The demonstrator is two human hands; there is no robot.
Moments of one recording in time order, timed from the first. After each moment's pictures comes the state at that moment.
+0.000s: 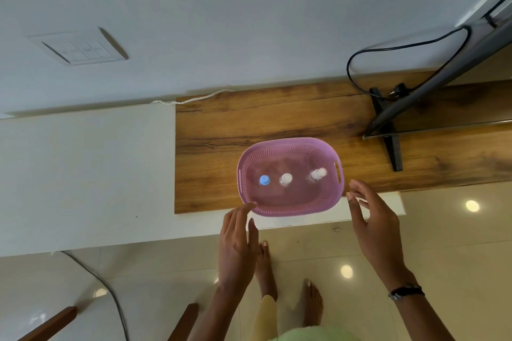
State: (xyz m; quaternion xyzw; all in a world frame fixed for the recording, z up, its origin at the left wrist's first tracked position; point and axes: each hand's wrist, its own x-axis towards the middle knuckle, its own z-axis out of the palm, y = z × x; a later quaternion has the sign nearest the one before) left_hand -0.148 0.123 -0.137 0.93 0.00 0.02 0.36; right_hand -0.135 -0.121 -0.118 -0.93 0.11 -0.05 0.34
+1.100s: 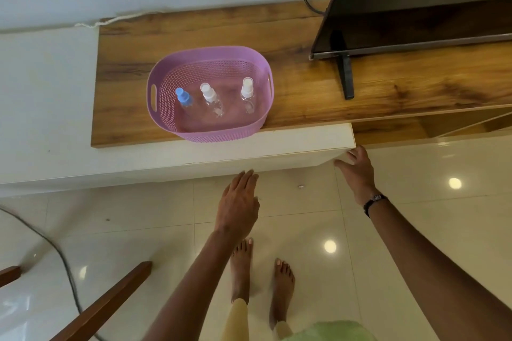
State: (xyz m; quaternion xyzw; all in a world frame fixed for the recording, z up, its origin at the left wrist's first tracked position) left_hand -0.230 -0.012 -0.241 0.95 -0.10 -0.17 0.22; right_hand -0.184 -0.278 -0.283 -0.77 0.36 0.09 0.52
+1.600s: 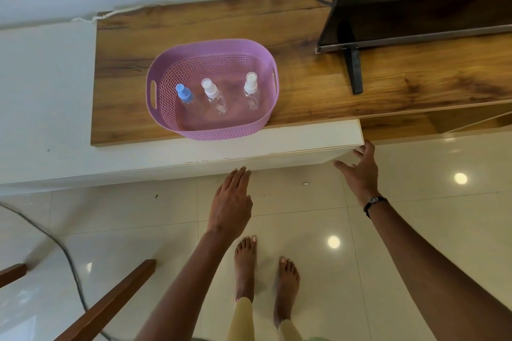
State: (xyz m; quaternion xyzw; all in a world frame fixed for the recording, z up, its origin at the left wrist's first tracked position) left_hand -0.225 0.008 -0.253 0.96 -0.08 -0.19 0.21; right_hand -0.189 -0.273 -0.299 -0.81 0.32 0.04 0.48
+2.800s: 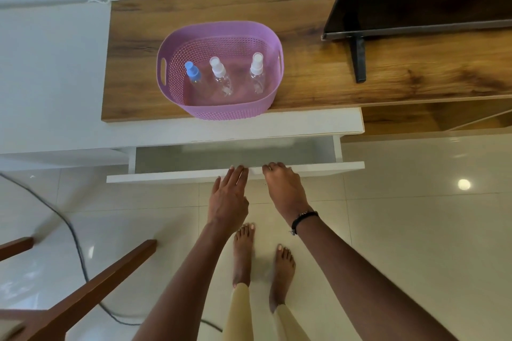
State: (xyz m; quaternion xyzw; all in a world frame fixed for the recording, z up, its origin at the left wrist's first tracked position) left_hand -0.261 0.012 -0.260 0.96 -0.05 -0.23 0.13; right_hand -0.235 -0.124 -0.251 -0.97 -0.11 0.17 0.12
